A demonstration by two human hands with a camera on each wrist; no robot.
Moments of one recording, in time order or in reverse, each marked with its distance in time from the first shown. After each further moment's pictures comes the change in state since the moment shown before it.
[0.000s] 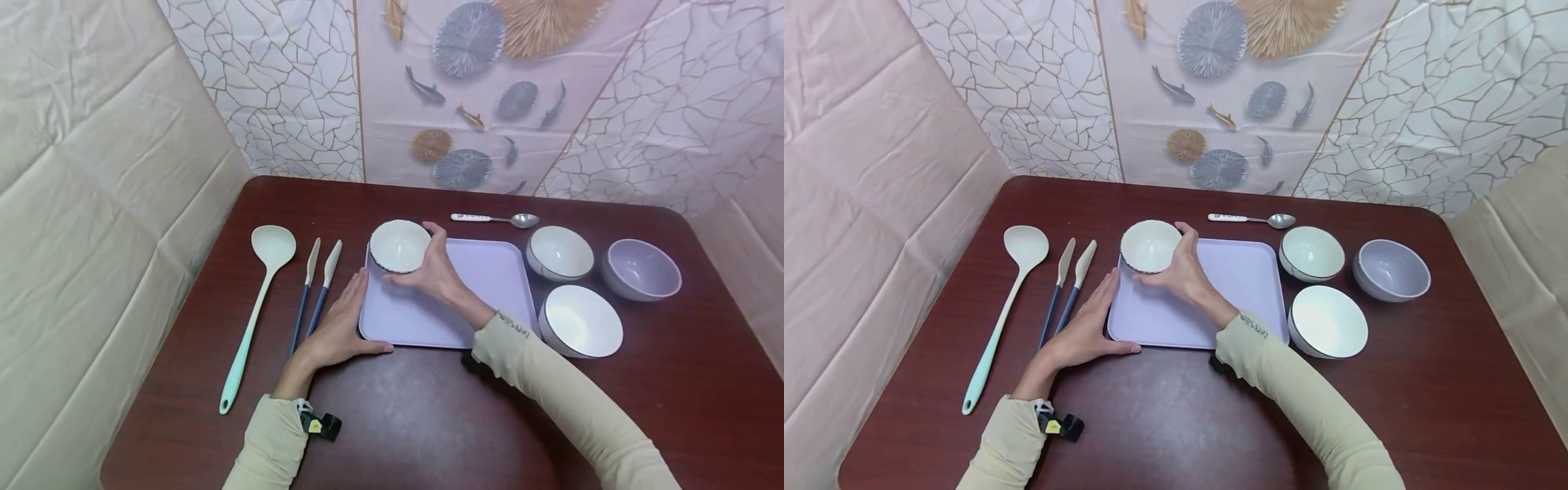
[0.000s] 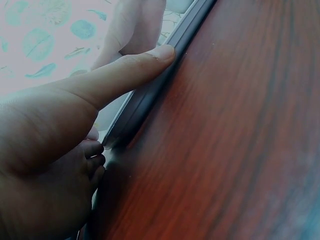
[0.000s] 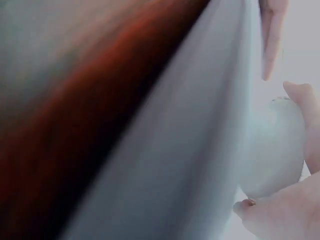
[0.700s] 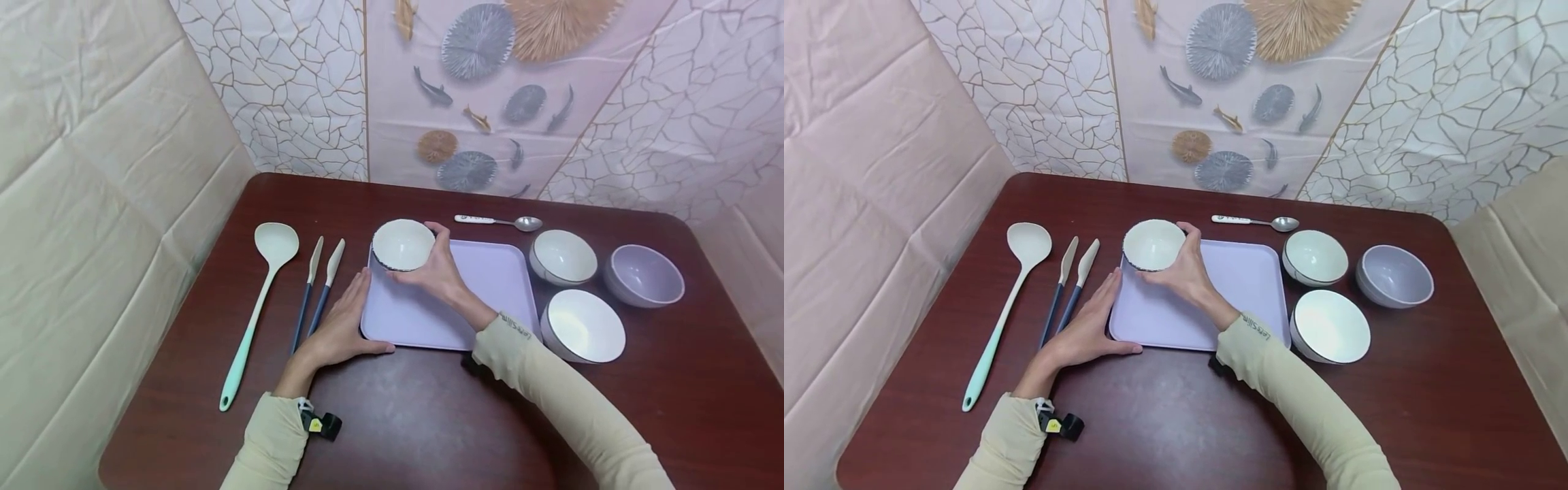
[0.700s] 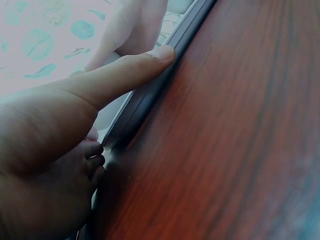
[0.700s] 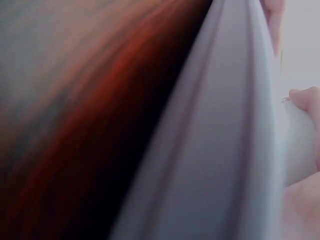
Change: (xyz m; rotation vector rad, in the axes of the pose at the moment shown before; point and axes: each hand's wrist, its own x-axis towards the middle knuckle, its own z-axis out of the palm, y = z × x) left_hand 0.000 0.001 -0.001 -0.024 -0.014 -0.034; right_hand 0.001 -0.001 0.002 0.072 0.015 0.037
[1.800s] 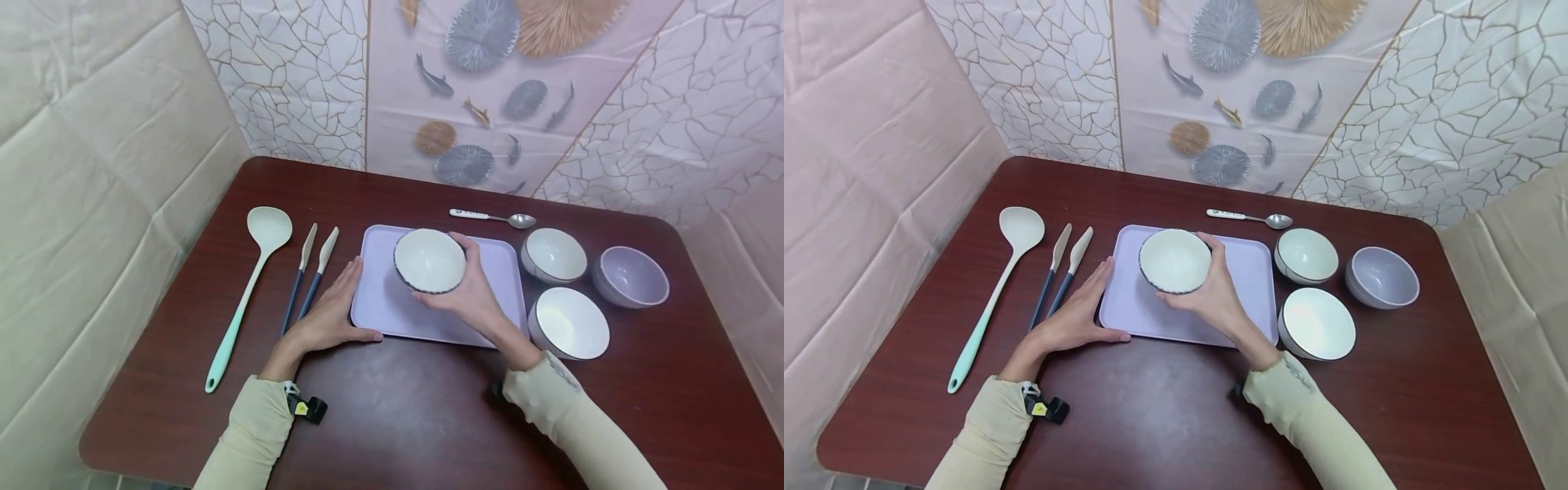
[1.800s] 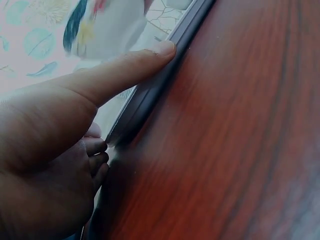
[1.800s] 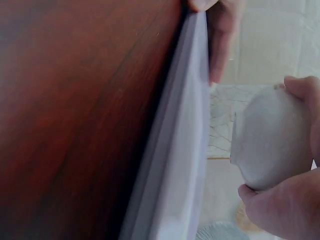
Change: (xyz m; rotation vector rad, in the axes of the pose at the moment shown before) left_hand 0.001 -0.007 -0.004 -0.021 0.013 0.039; right_hand -0.071 -0.059 -0.062 0.113 -0.079 0.030
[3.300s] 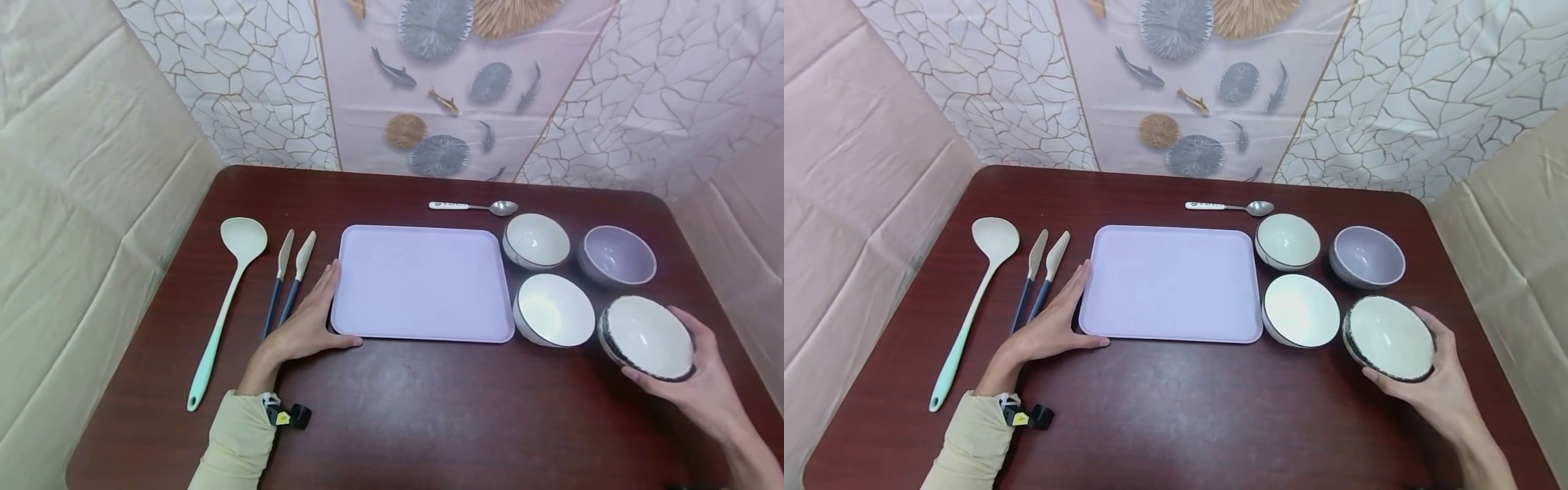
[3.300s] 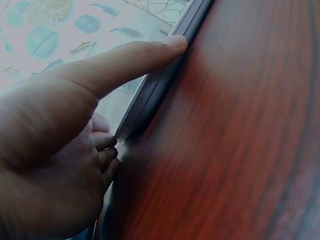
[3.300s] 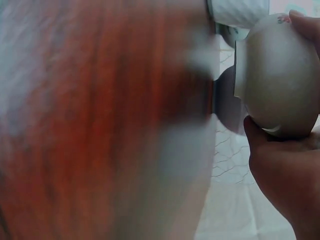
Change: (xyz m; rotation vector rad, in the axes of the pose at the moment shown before) left_hand 0.002 0.006 0.002 -0.011 -0.053 -0.026; right_hand -0.174 0.132 -0.266 -0.317 0.296 0.102
